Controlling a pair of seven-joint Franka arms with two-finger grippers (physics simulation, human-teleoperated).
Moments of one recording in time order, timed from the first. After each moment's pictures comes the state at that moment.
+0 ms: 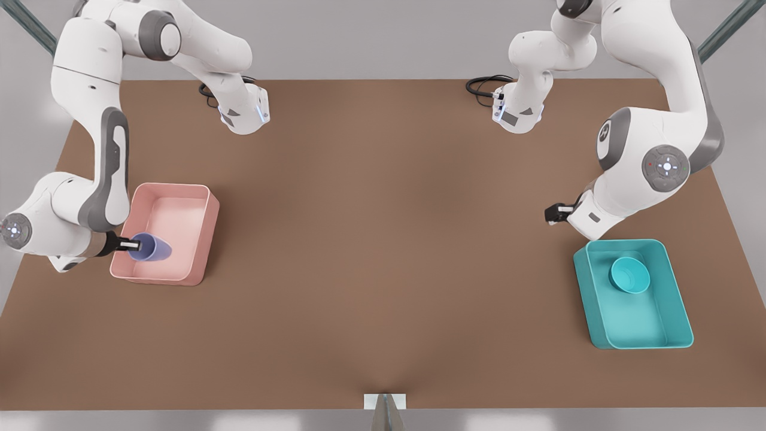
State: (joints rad) left arm -0.05 0.21 -0.11 -1.50 0.04 1.56 -0.16; right arm -0.13 0.41 -0.16 -1.71 0.06 1.87 -0.21
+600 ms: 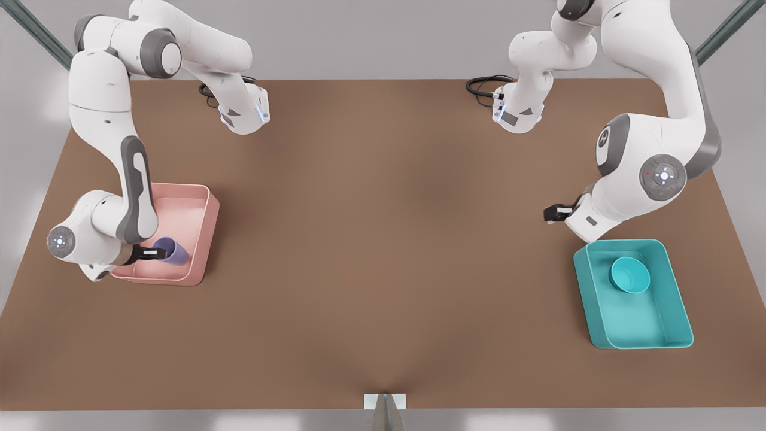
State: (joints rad) left arm -0.04 0.22 -0.11 -1.50 0.04 1.54 -0.13; right arm -0.14 0.51 -0.16 -1.81 0.07 2.13 -0.34
